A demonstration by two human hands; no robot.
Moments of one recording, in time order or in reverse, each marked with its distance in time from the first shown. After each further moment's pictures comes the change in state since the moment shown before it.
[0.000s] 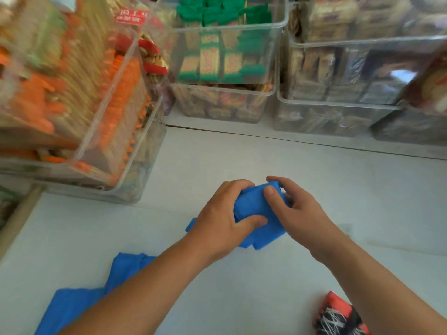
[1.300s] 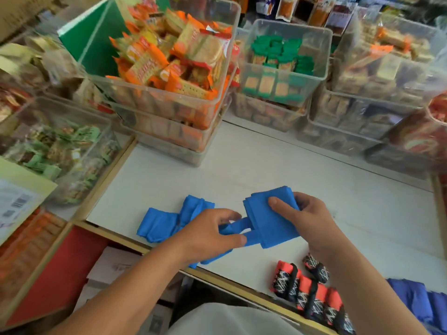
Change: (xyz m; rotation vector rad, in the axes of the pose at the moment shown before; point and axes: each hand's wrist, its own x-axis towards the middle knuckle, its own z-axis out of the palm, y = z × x) left_hand -0.234 0.058 -0.130 -0.153 -0.215 -0.326; right_hand -0.184 -0.113 0.068 0.003 -0.086 0.083
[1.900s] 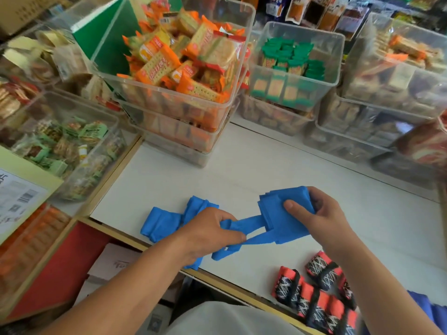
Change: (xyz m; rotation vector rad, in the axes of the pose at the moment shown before) left_hand -0.002 0.008 -0.013 -0.151 0.025 -0.131; right_hand 0.014 0.000 -0.015 -0.058 -0.016 -0.153
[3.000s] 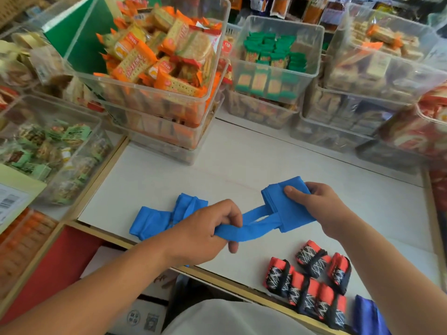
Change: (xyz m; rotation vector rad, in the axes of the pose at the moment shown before) left_hand -0.016 0.010 0.013 0.236 -0.136 0.331; right_hand 0.027 0.017 -0.043 -0.086 0.070 0.282
